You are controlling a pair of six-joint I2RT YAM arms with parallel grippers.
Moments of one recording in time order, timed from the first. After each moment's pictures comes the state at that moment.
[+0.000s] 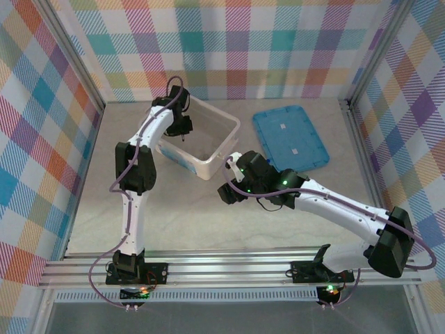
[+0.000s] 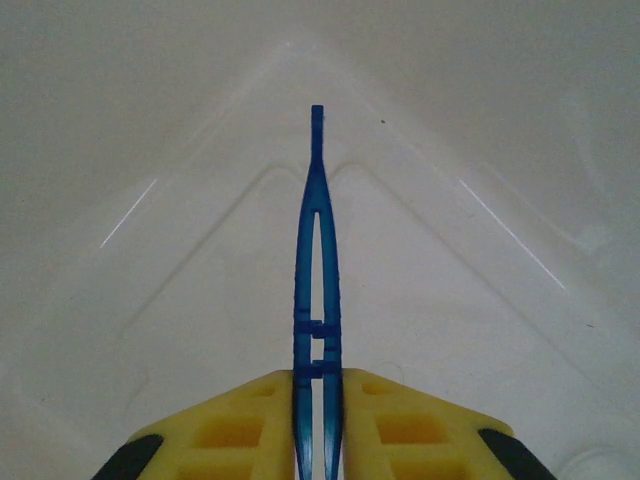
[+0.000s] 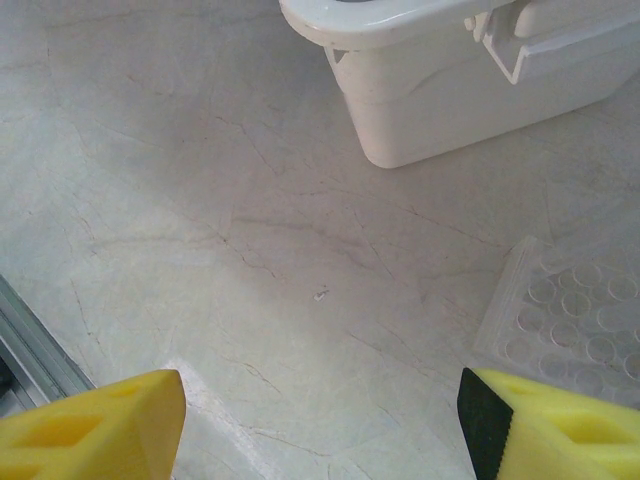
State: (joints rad) left arm -0.23 2.37 2.21 -1.03 -0.08 -0.39; right arm 0.95 1.31 1.11 -0.59 0.02 0.26
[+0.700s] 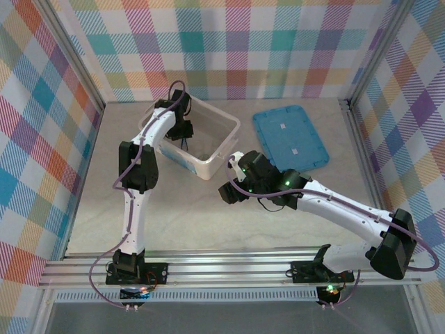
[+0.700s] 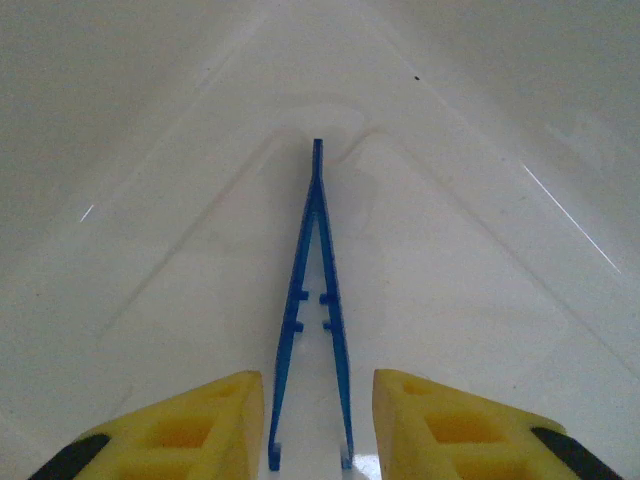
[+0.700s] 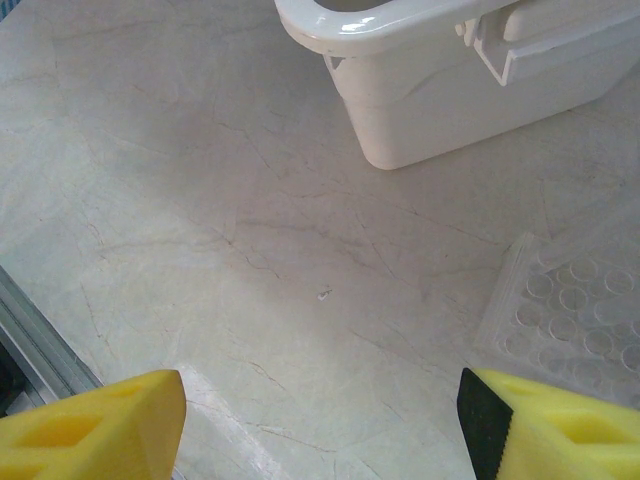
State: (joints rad) left arm -0.23 2.42 2.22 -1.05 -0.08 -0.39; right arm 0.95 1.29 1.11 -0.60 0.02 0.28
